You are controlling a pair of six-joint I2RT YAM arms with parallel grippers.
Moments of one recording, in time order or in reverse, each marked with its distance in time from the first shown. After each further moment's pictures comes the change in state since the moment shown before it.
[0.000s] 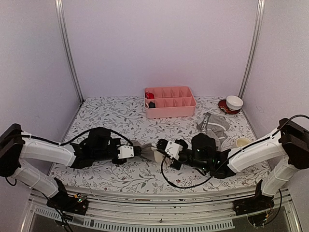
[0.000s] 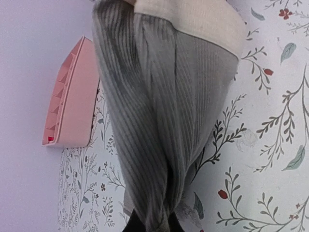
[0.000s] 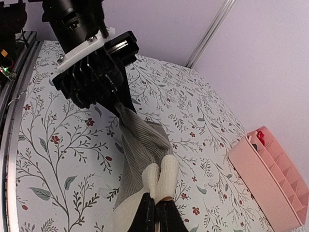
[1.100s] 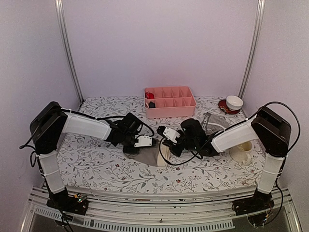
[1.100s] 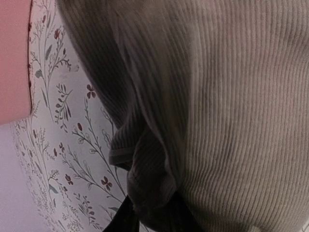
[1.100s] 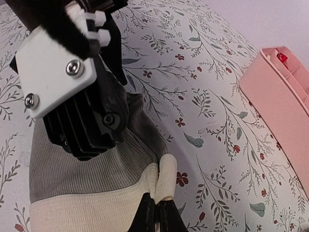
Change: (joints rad) left arm 0.058 0.465 0.604 -0.635 -0.172 0.003; right arm -0.265 0.238 0.256 -0.305 -0.214 0.078
